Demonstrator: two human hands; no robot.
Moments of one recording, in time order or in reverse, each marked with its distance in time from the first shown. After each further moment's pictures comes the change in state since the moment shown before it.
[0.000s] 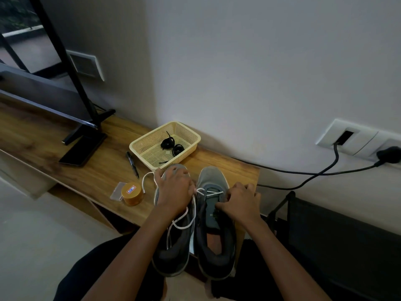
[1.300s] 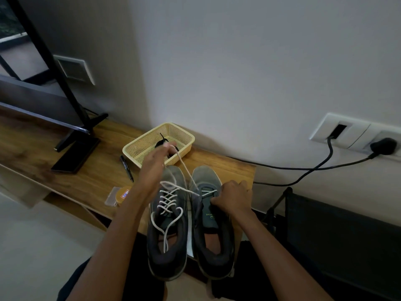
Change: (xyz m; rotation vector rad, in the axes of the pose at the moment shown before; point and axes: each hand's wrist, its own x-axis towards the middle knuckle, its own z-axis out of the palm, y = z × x) left_hand 0.012 -0.003 -0.056 -1.213 0.123 -0.173; right_hand 0.016 -0.006 0.002 0.029 -0.011 0.089
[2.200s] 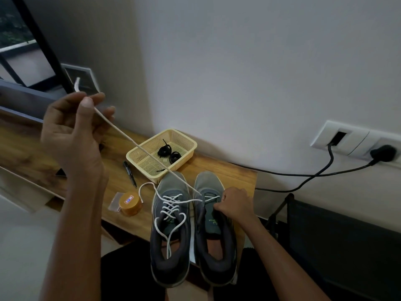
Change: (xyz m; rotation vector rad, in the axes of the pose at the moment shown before) left_hand -0.022 0.082 -0.076 -0.352 0.456 0.594; right_hand 0.003 0.004 0.000 0.134 -0.063 -0.038
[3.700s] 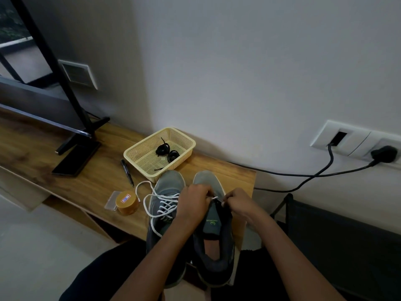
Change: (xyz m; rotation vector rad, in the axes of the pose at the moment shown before) left_hand -0.132 -0.138 0.063 1.123 -0.928 -0.067; right_hand 0.017 0.017 -0.004 0.436 -0.209 0.142
